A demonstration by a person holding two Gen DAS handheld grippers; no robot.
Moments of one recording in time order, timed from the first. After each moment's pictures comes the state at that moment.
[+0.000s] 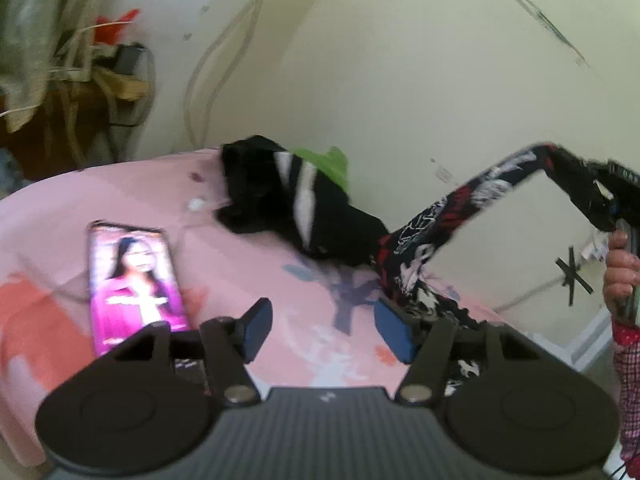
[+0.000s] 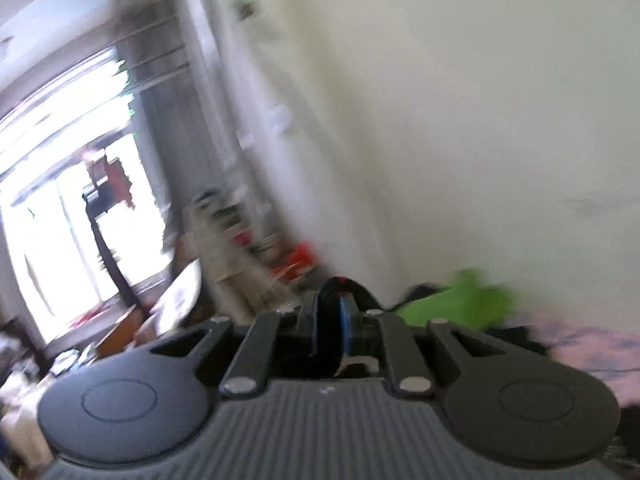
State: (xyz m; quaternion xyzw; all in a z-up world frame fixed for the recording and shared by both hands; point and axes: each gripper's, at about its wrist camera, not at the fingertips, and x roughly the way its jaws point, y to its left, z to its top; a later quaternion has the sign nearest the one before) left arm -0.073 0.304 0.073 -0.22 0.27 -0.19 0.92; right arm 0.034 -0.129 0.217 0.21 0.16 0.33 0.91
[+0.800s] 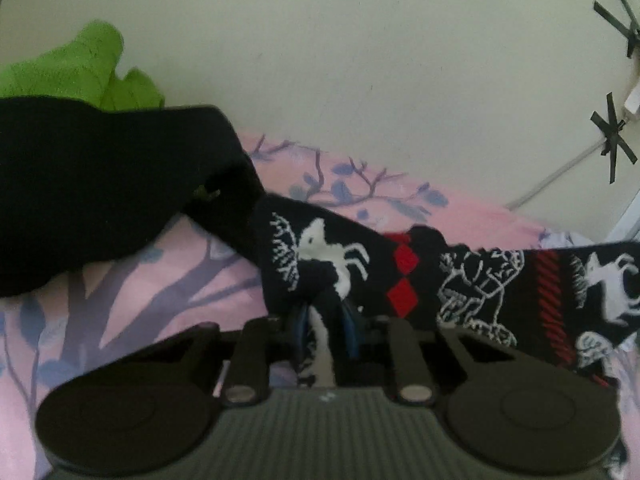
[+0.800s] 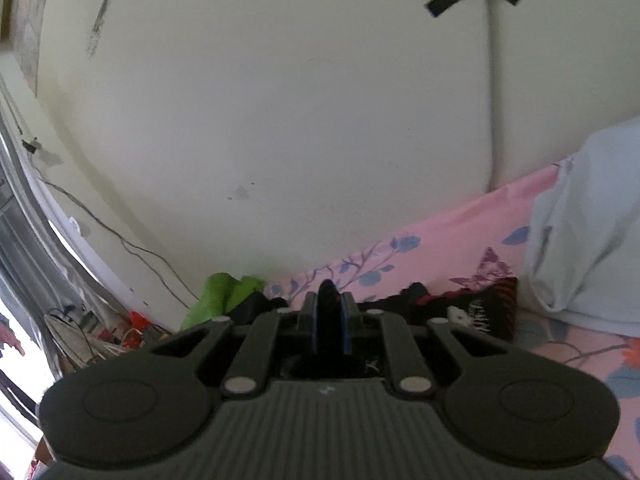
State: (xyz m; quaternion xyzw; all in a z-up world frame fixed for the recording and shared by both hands) left arm 0.128 0.030 0.009 -0.05 0.38 -0.27 0.88; right arm -0.065 -0.351 0.070 0.37 0.21 0.08 0.90
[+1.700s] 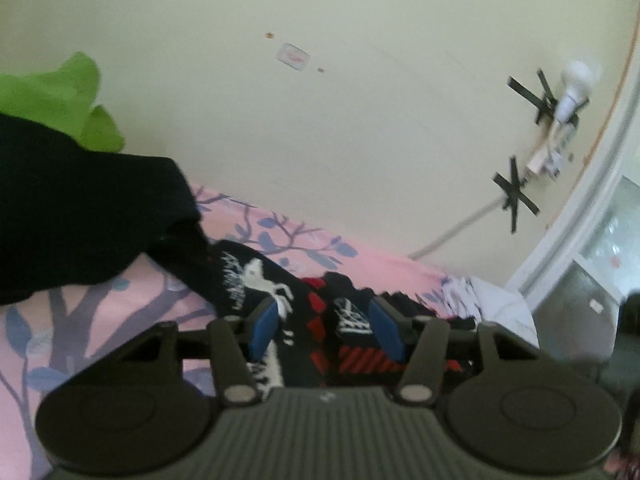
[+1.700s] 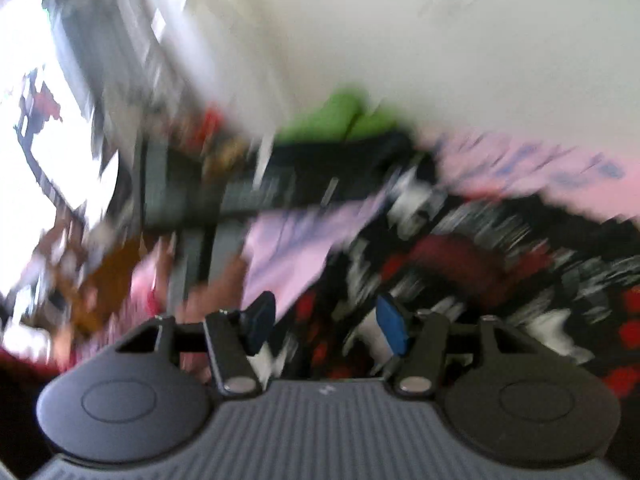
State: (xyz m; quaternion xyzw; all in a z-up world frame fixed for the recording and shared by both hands) left arm 0.103 0.076 0.036 -0.14 0.31 -0.39 0.85; right arm -0.011 -0.170 0.069 0.17 0.32 0.26 0.89
